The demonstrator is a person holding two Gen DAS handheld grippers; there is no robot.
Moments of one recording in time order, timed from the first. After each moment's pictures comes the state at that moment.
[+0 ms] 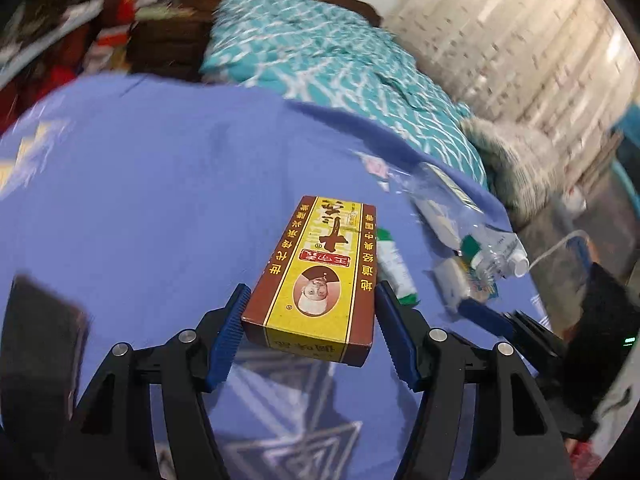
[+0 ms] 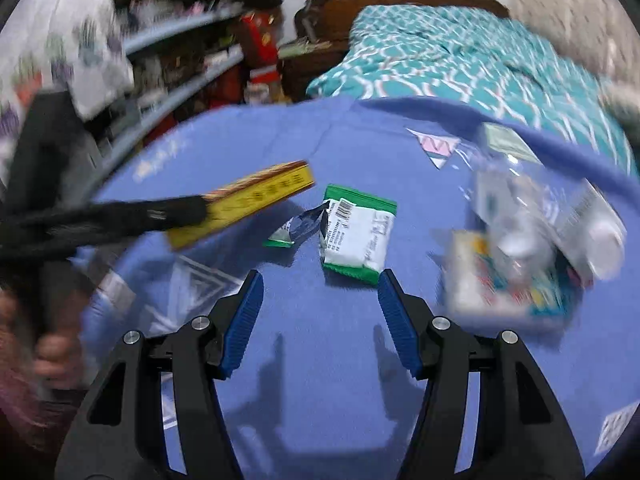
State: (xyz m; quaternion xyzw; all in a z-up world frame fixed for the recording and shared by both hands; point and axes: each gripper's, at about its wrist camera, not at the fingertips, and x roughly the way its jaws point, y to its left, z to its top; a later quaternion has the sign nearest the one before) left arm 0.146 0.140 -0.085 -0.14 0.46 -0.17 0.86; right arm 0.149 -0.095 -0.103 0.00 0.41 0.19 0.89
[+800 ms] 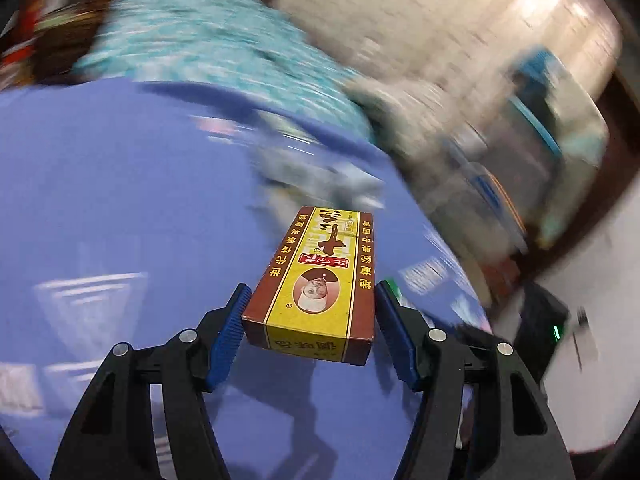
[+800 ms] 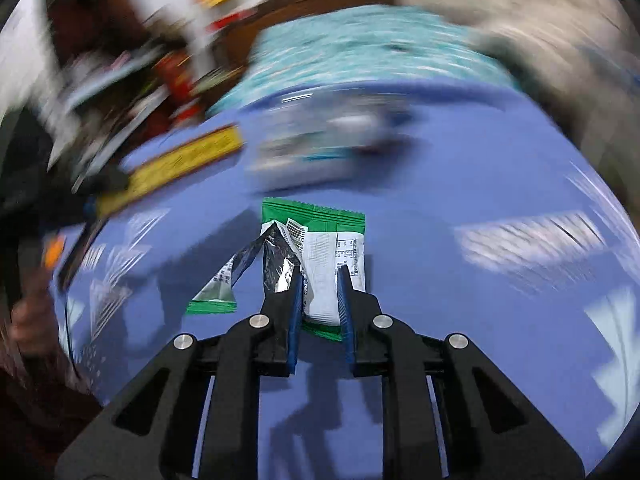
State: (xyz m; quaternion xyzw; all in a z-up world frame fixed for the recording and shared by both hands) left arm 0.071 0.015 -0.054 -0.10 0.44 -0.39 0.80; right arm -0.038 -0.296 -0.106 0.14 0.38 0.00 0.91
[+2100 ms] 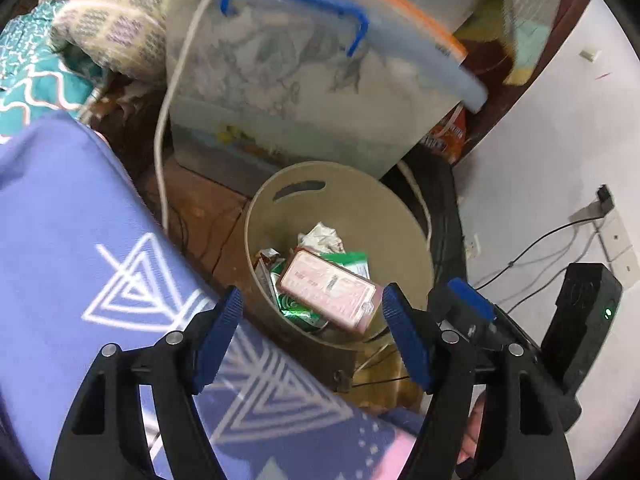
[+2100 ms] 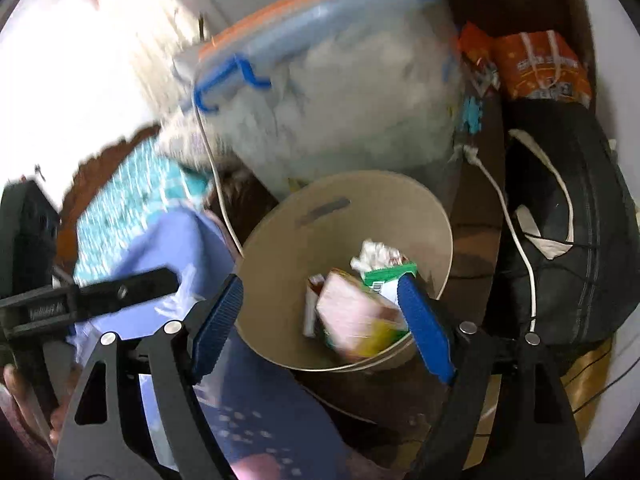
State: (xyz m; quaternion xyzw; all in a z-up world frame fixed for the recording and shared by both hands) left arm 0.029 -0.515 -0.076 0.12 0.47 -0.56 0.67; right arm -0.149 -0.650 -0.111 0.33 0.21 -0.29 0.87
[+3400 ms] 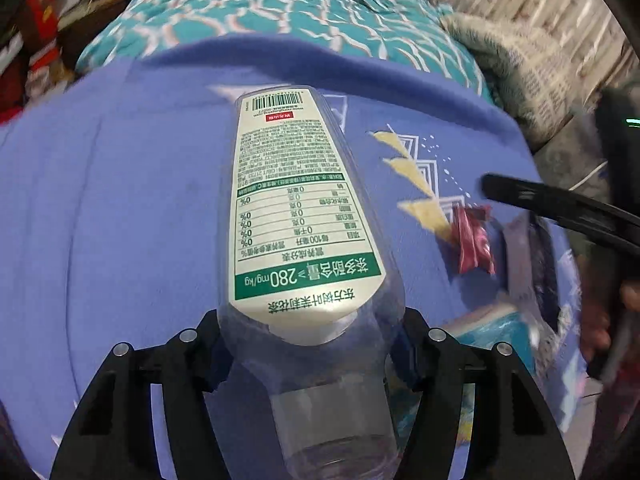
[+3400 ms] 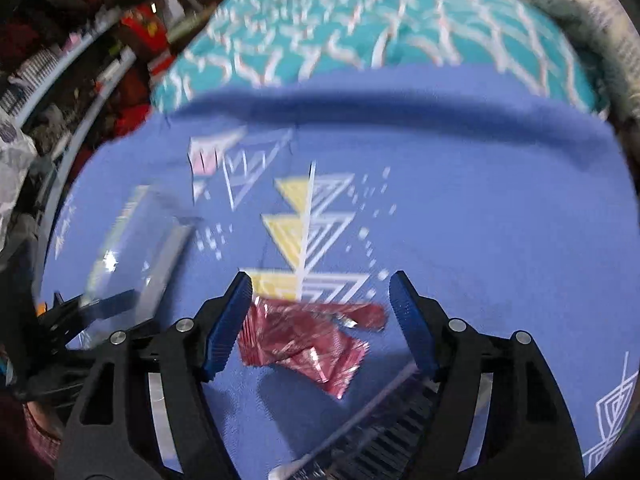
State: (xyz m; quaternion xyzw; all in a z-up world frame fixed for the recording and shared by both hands) left arm 0.225 -0.047 -0.107 -0.02 0.56 -0.21 0.80; right arm 0.297 -0.312 -0.125 0.09 0.57 0.09 0.82
